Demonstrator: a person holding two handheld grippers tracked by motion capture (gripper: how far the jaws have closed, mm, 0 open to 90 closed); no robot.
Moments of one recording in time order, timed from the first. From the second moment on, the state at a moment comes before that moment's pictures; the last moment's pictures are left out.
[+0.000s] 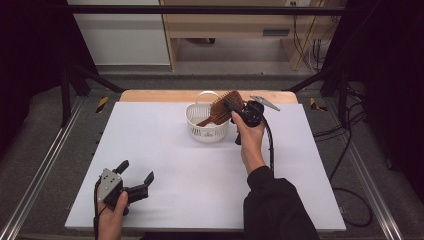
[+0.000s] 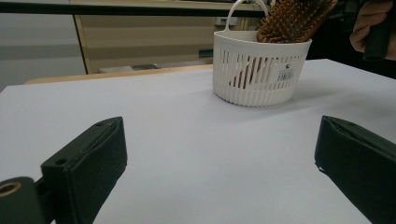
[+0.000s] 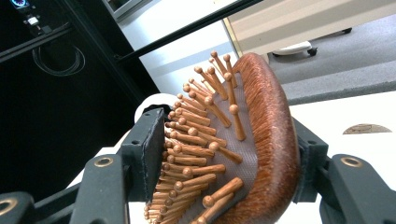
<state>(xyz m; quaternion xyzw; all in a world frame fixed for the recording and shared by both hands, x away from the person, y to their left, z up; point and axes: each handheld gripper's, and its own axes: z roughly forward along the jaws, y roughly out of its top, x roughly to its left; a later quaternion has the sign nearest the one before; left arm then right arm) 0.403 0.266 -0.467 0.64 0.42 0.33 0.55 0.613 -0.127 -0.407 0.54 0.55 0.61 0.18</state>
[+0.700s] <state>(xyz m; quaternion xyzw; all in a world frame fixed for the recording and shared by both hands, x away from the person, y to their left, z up) 0.403 0.266 -0.467 0.64 0.42 0.33 0.55 0.614 -0.129 -0.409 0.54 0.55 0.61 0.18</state>
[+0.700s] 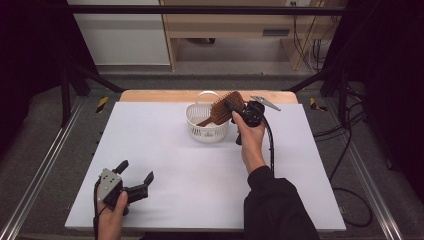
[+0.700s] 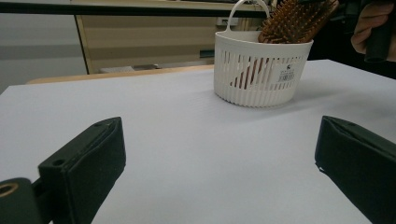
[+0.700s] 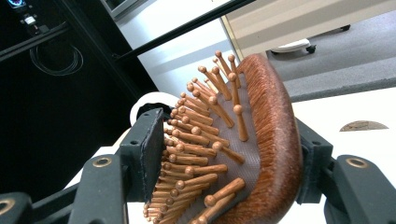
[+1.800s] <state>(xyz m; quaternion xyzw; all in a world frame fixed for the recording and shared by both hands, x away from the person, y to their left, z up) 0.403 0.266 -0.467 0.64 0.42 0.33 0.55 0.616 -0.132 -0.410 0.54 0.55 0.60 0.18</state>
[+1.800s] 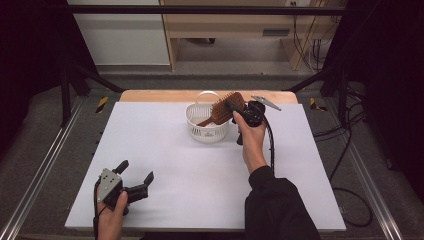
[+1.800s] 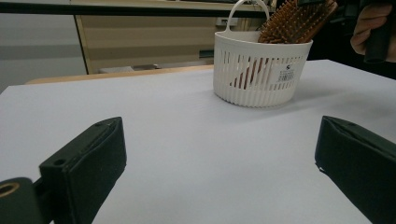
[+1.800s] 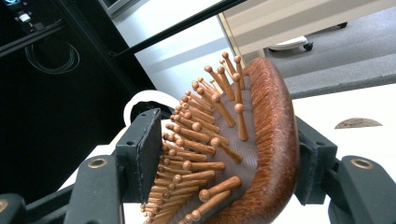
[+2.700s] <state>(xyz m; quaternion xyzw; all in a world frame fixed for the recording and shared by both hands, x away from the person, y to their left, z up) 0.403 0.266 -0.467 0.64 0.42 0.33 0.55 0.615 -0.135 -0.408 0.54 0.58 0.58 0.19</state>
